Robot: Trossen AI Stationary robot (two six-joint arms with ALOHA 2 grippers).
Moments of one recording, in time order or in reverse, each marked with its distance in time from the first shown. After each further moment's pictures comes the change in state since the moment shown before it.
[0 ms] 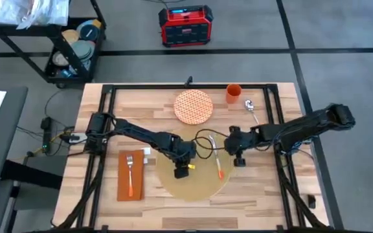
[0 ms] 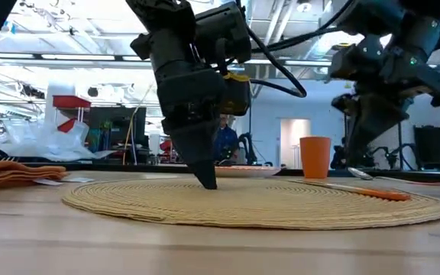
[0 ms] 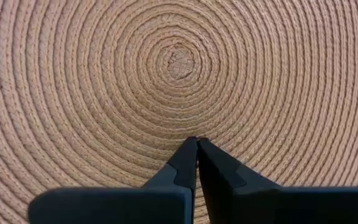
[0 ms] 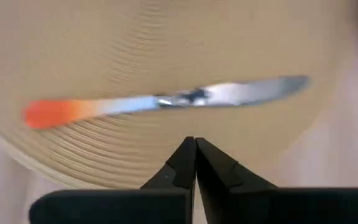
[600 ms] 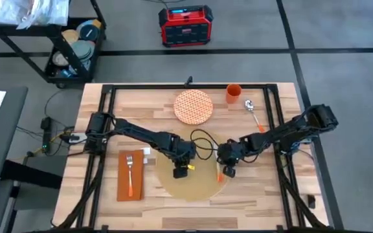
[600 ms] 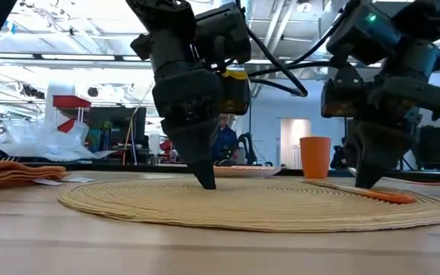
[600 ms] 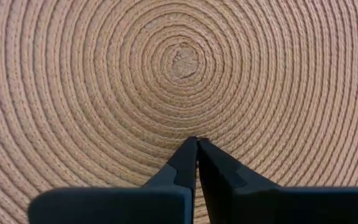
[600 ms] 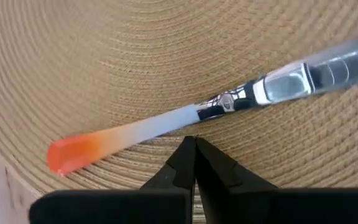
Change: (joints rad) left arm 0.000 0.000 0.000 0.000 0.005 0.022; right arm 0.097 0.309 0.002 0.232 -0.190 0.491
